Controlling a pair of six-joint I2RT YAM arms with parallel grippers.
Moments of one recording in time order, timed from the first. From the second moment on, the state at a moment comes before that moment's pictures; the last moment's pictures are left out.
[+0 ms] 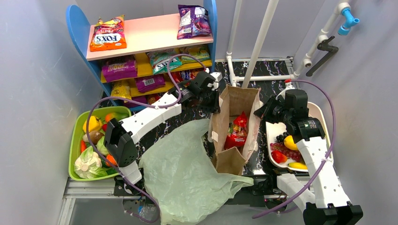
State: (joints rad) left arm -0.84 1.71 1.61 -0.70 0.14 -0.52; right arm 0.17 0.87 0.99 -0.75 -0.26 0.52
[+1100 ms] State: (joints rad) left arm -0.97 1.62 1.65 -0.81 -0.41 -0.44; right arm 0.17 0.85 0.99 -0.74 -0.13 0.59
